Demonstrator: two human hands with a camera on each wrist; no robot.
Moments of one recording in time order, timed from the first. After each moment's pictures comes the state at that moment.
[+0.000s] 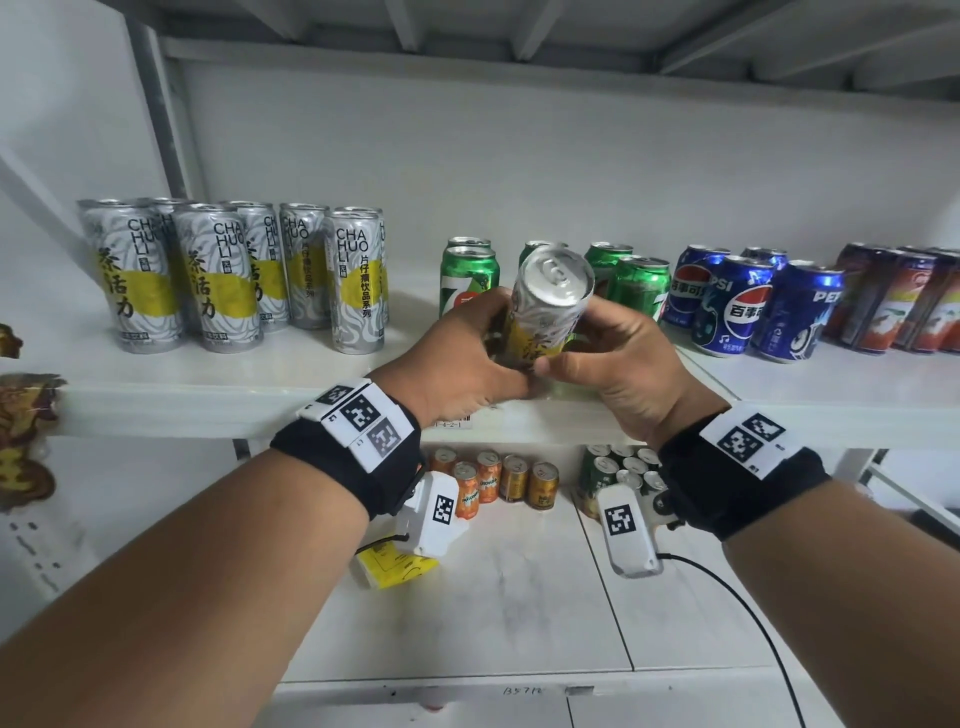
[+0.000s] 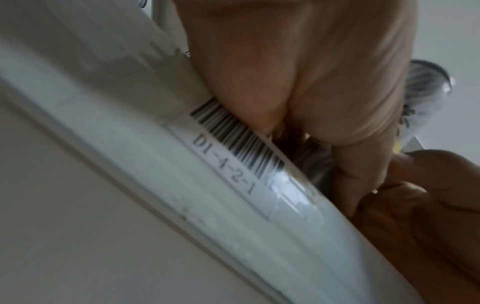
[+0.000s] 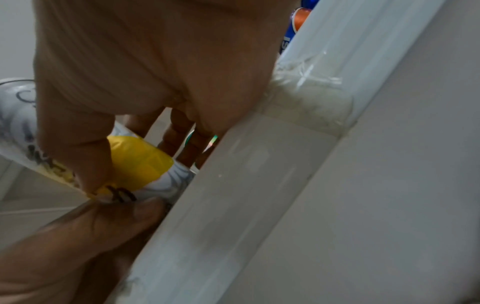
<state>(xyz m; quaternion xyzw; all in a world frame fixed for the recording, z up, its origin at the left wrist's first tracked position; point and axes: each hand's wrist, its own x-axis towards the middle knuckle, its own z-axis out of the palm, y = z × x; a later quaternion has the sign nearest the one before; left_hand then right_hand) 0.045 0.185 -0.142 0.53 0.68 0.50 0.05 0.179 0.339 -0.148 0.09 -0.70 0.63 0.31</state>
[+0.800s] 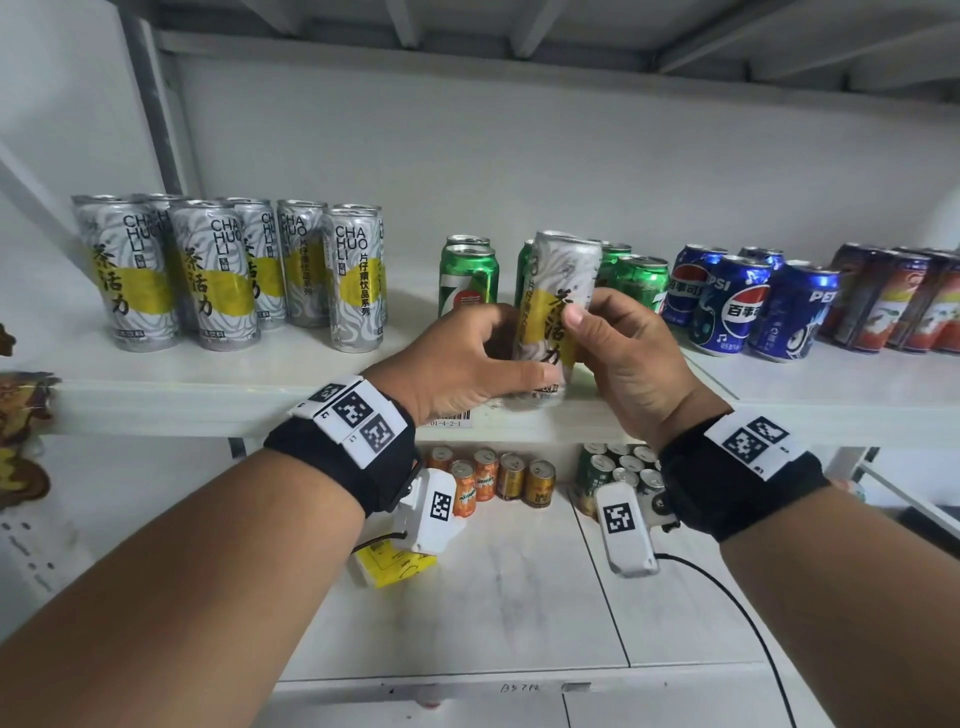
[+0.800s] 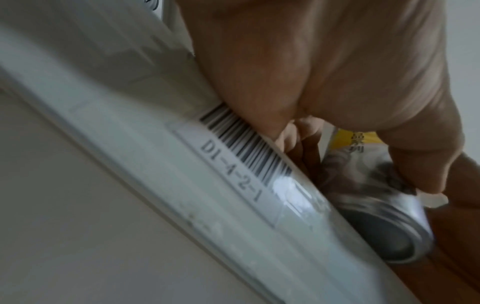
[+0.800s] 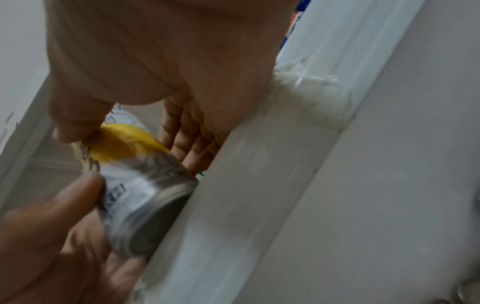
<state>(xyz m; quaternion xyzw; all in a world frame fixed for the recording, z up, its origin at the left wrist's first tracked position) 0.042 0.181 -0.147 0.54 0.61 0.55 0.18 0.179 0.335 -0.145 0.03 -0.65 0.67 0.35</state>
